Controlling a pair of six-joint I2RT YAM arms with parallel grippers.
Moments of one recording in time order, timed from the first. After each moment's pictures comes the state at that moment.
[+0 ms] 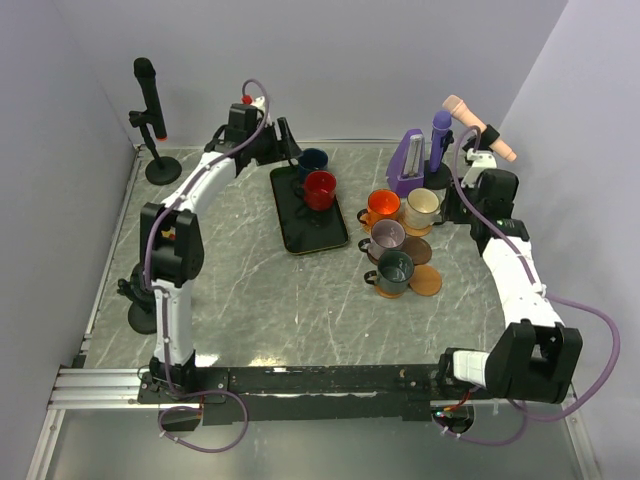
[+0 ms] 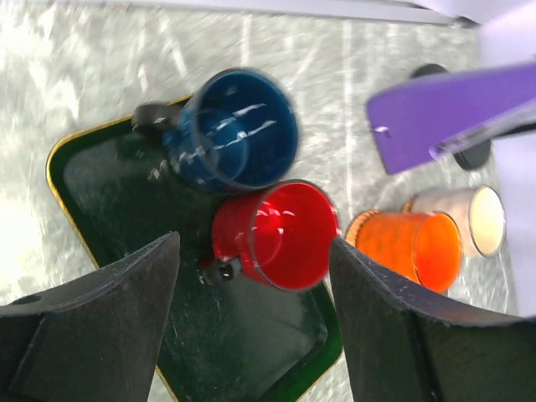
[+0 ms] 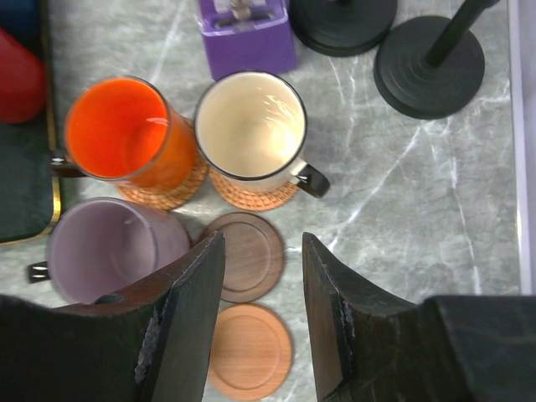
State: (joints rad) left arm -0.29 2.13 1.94 -0.33 0.31 -0.46; right arm -0.12 1.24 1.00 -0.31 -0.16 -0.04
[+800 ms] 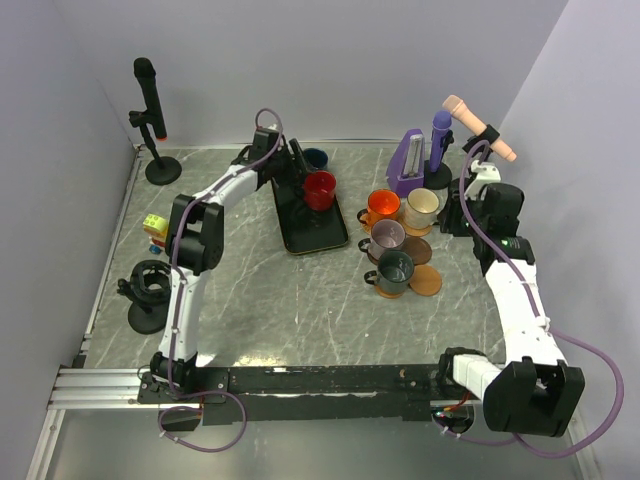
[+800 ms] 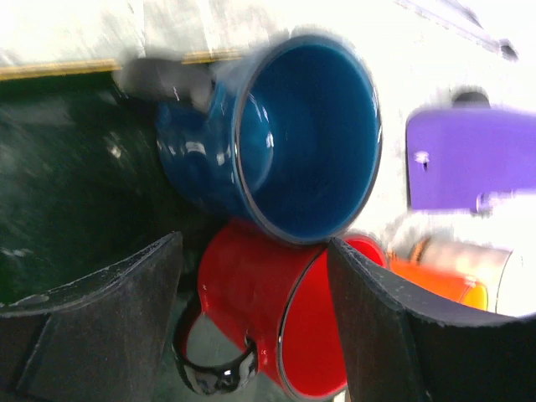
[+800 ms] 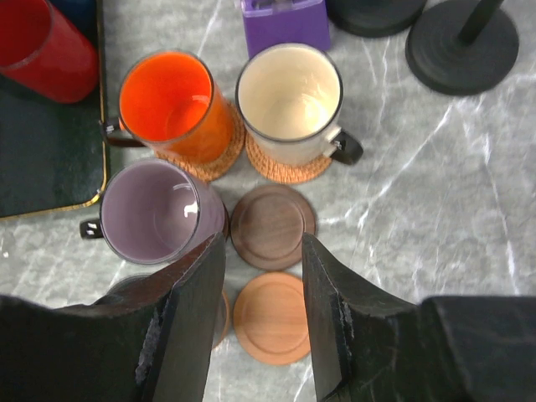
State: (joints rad) left arm -0.34 2.37 2.00 -0.24 0.24 -0.72; right arm -0.12 1.07 0.93 -0.37 -0.23 0.02
